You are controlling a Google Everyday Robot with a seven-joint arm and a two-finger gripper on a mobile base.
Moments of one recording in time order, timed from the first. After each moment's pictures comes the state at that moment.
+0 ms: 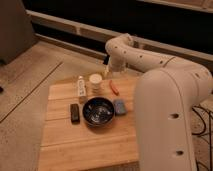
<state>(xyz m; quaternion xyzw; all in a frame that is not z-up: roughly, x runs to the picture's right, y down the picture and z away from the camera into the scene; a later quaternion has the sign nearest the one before) 0.078 -0.075 0.884 -0.17 0.17 0.66 0.72</state>
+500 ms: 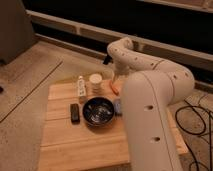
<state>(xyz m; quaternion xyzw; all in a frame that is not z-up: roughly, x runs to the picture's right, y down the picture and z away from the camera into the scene) 0.114 -0.045 0.918 -0.18 0.25 0.65 0.70</state>
